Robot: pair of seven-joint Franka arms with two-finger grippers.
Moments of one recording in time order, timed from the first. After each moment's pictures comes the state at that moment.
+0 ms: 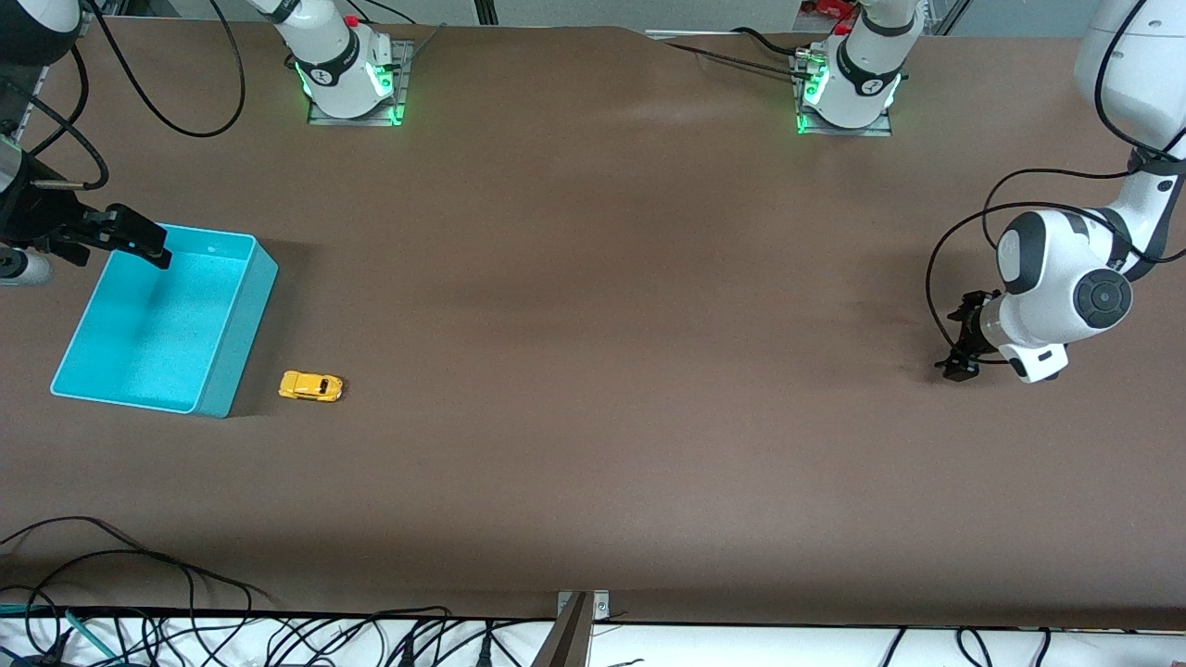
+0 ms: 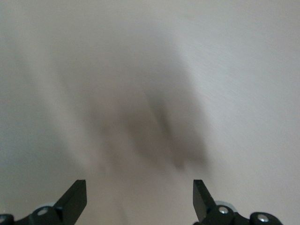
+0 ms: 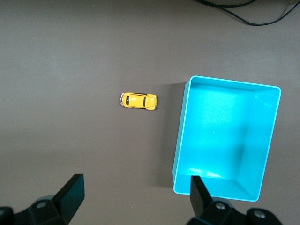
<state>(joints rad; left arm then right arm) 0.39 0.45 -0.25 -2.02 0.16 2.32 -1.13 0.07 0.08 -0.06 -1.55 -0.02 1.66 0.03</state>
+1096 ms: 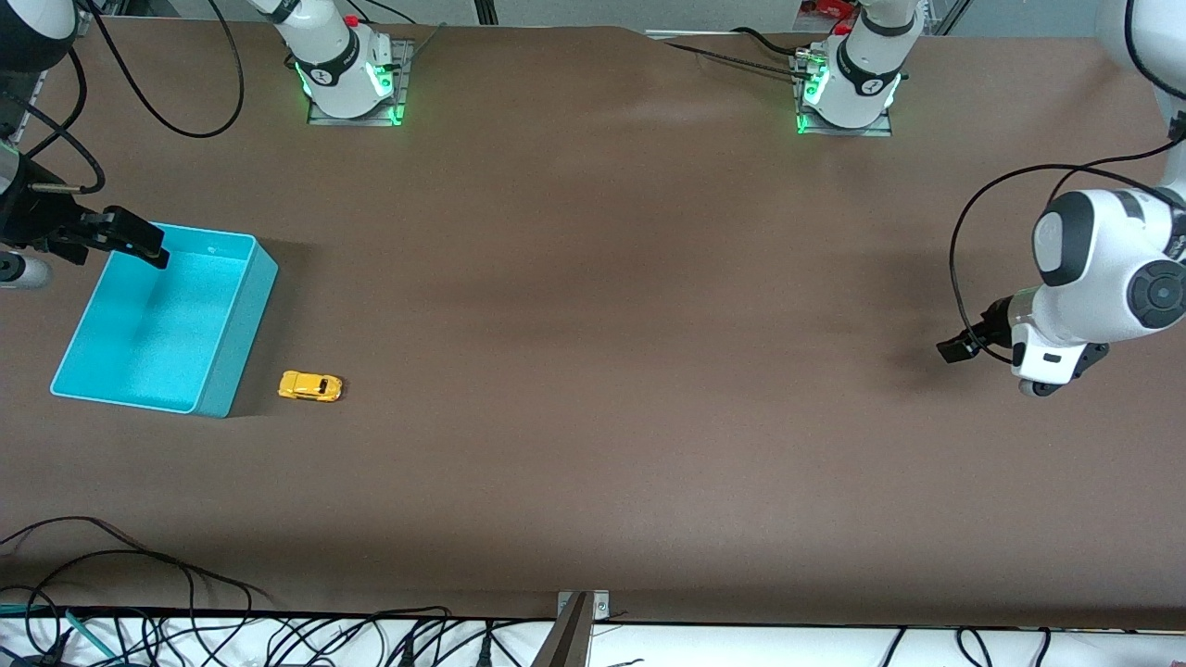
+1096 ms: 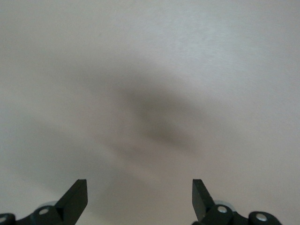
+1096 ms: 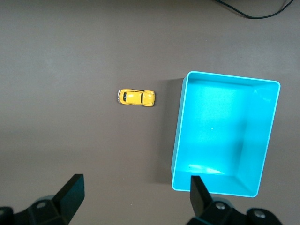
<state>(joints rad) 0.39 0.36 -0.30 -1.88 0.14 2.02 -0.49 0.07 0.09 -0.07 -1.55 -0.02 1.64 0.03</state>
